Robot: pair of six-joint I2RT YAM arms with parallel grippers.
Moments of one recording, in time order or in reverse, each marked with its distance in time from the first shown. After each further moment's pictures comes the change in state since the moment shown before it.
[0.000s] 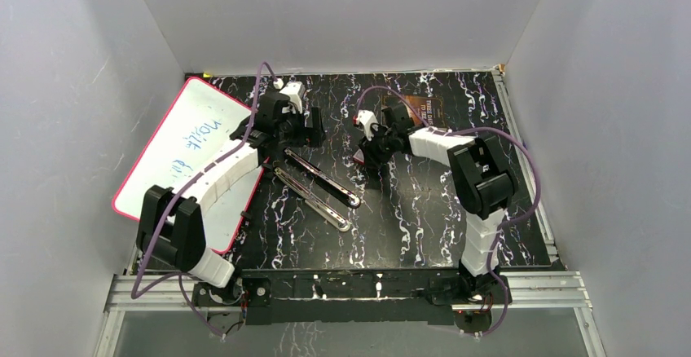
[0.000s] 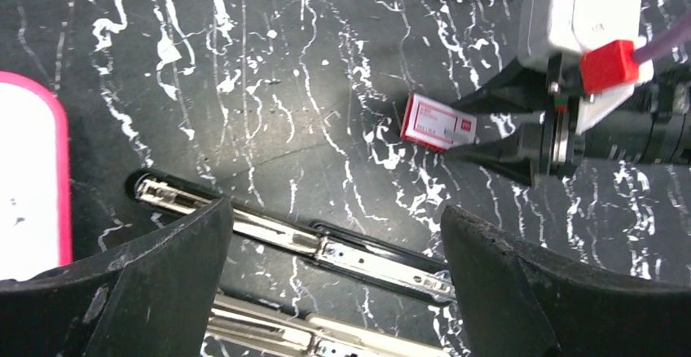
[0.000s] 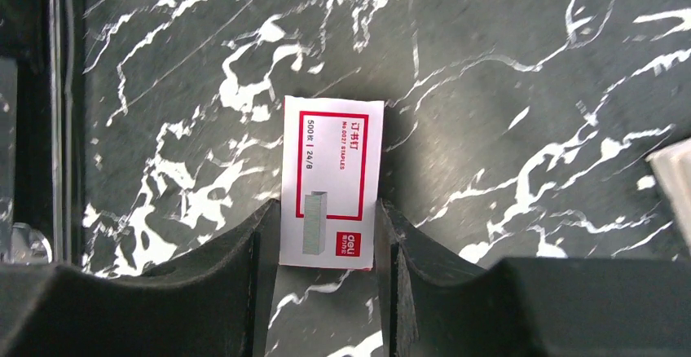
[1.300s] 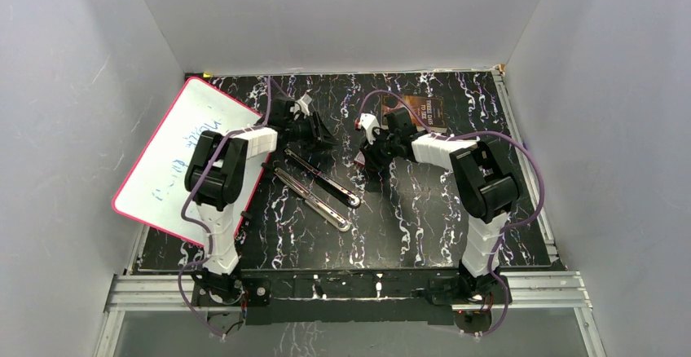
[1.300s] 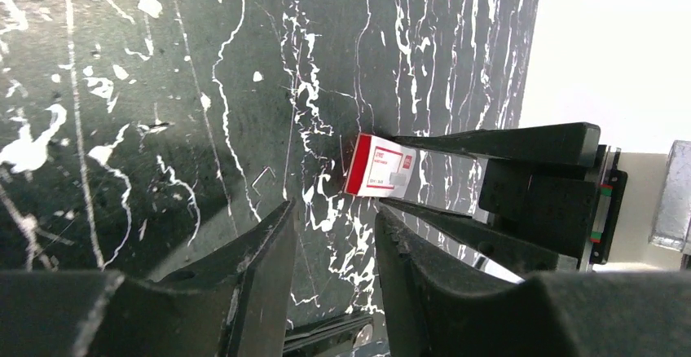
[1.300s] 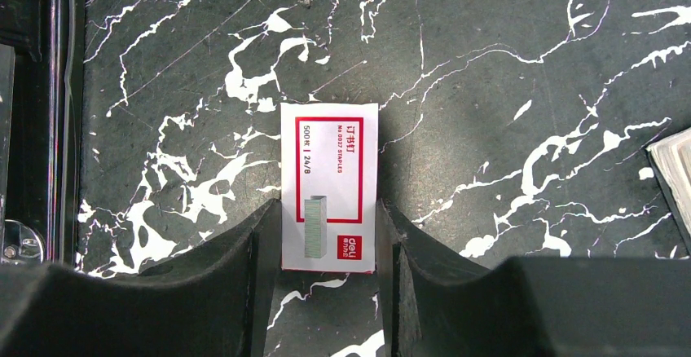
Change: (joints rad) left arm 0.122 0.533 0.127 0.309 0.553 -0.390; right arm 0.008 -0.058 -0.117 0.098 0.006 -0.003
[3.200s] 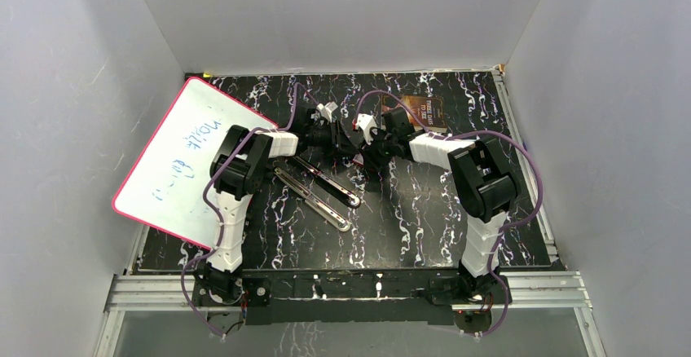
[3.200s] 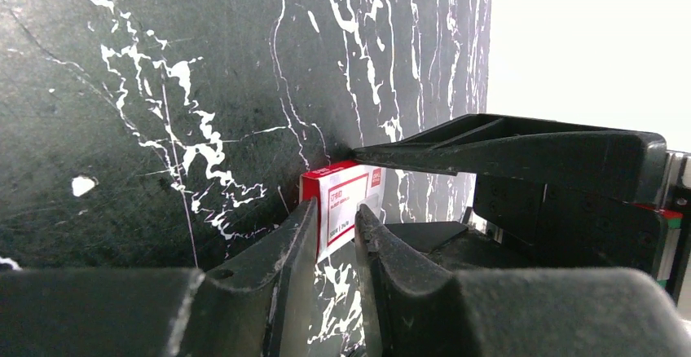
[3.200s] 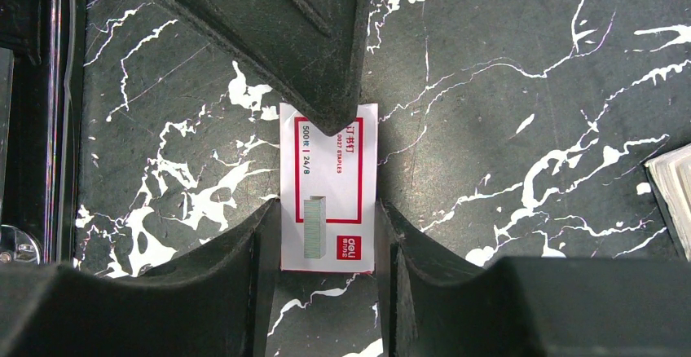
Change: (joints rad) left arm -0.098 0.228 0.112 0.195 0.200 -0.042; right arm 0.014 0.011 0.019 -0.013 0.012 -0.020
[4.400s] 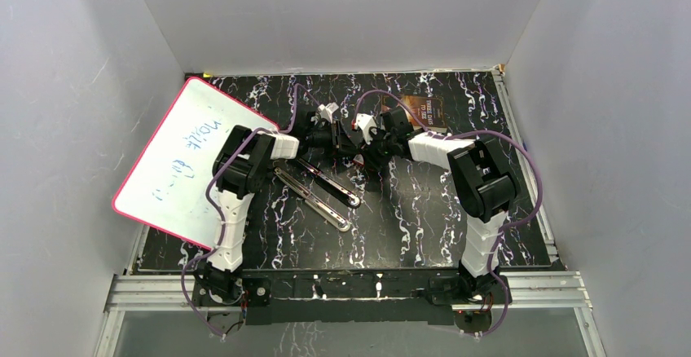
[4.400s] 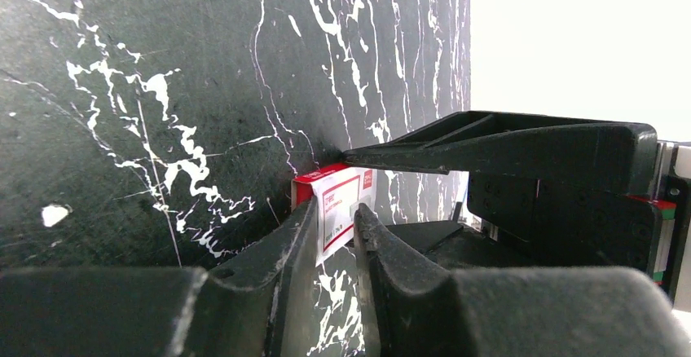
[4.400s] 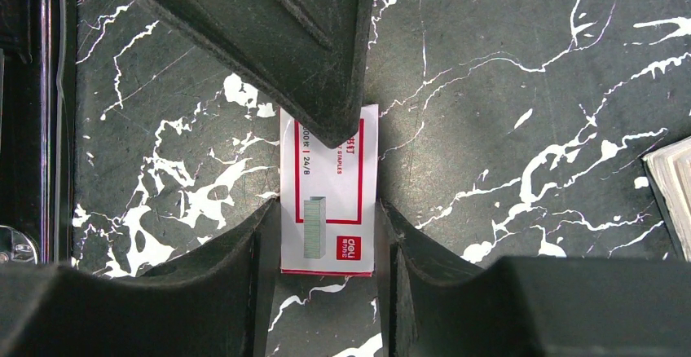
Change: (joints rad) left arm -0.005 0.028 -0.016 0.119 0.044 -0.055; right arm 0.006 0.005 0.017 -0.027 0.023 0.001
